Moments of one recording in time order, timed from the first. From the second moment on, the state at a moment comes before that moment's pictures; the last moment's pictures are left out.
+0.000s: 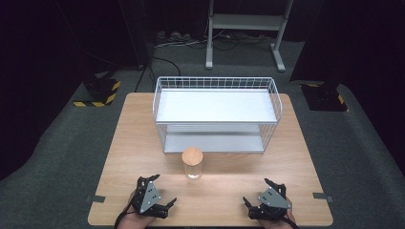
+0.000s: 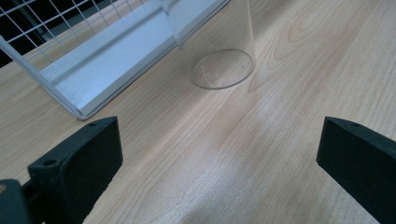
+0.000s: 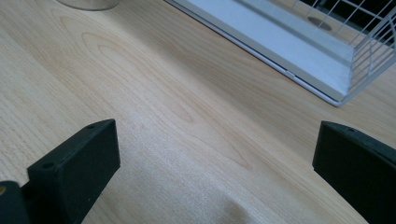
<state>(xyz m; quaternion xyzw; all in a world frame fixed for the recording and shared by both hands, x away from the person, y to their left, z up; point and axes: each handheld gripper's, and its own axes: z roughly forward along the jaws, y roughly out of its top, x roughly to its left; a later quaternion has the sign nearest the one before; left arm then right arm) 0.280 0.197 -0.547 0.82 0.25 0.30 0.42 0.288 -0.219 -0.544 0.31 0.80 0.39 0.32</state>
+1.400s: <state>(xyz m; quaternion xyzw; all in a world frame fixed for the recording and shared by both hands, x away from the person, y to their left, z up) 0.283 0.199 -0.528 0.80 0.27 0.26 0.47 0.288 -0.227 -0.542 0.31 0.79 0.42 0.31</state>
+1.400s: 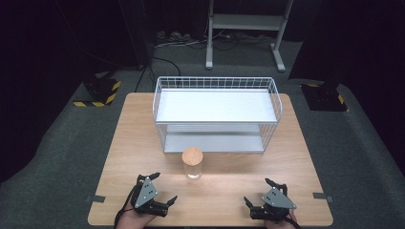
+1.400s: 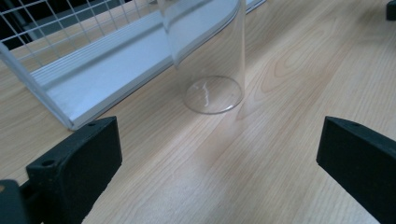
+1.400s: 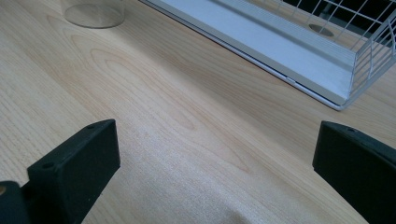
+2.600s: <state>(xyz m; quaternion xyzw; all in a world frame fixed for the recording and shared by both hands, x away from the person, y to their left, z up) 0.309 0.171 -0.507 0.78 0.29 0.23 0.51 0.287 -0.228 -0.542 0.31 0.79 0.43 0.31</state>
